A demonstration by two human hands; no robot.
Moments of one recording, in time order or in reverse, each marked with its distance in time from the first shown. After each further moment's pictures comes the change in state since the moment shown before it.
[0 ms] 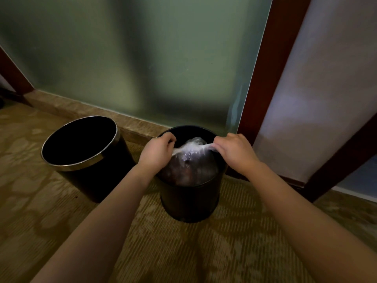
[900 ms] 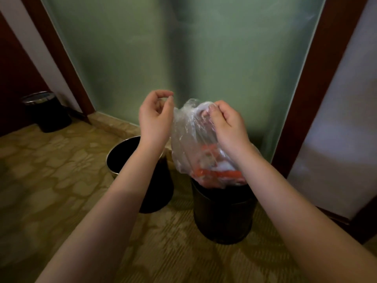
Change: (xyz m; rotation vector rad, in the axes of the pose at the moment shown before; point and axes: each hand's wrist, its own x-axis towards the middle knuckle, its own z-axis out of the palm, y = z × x) left_hand -0.020 0.040 -0.175 -0.698 0.706 0.009; right_hand 0.062 -0.154 -0.110 1.115 0.423 0.043
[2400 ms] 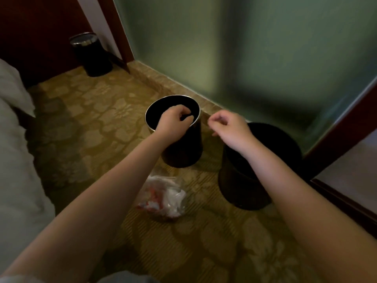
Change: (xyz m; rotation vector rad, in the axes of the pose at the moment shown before) left_hand -0.016 -0.068 -0.070 0.699 -0.382 -0.326; right_hand -0.014 0.030 0.063 -0.219 -0.493 0.344
